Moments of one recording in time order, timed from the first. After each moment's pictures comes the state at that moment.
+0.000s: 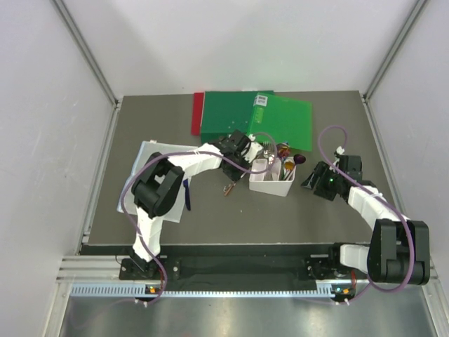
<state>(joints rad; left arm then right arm) -0.70 2.05 1.47 -0.54 0.11 0.11 -0.06 1.22 0.55 -0.25 -0.33 0.47</state>
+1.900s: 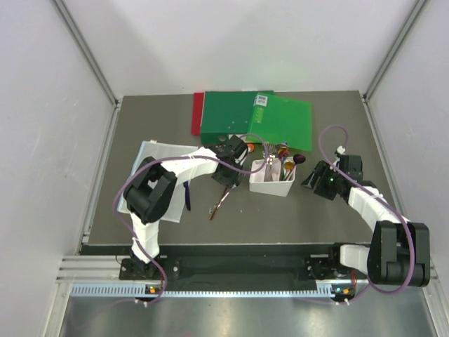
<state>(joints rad) -0.72 1.93 1.37 -0.64 -0.11 -0.15 -0.06 1.21 0.55 -0.25 -0.33 0.47</state>
